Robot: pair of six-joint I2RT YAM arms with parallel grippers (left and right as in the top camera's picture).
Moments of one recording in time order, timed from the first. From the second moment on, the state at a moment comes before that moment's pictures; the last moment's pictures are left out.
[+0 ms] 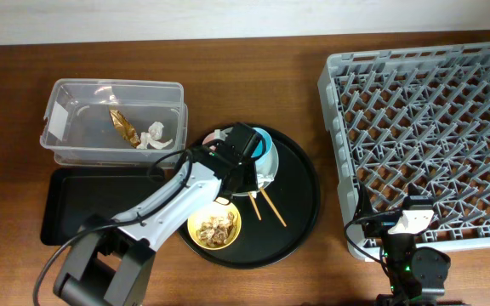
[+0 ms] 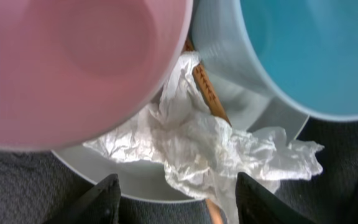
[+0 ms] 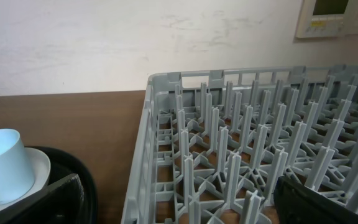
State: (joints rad) left arm -0.61 1.75 1.16 -0.65 -0.05 -0.66; right arm -0.08 0.02 0.01 -0.07 -0.08 0.04
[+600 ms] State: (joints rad) left arm -0.63 1.75 1.16 -0.62 -0.06 -0.66; right arm -0.08 0.02 0.01 -0.07 -0.08 0.04
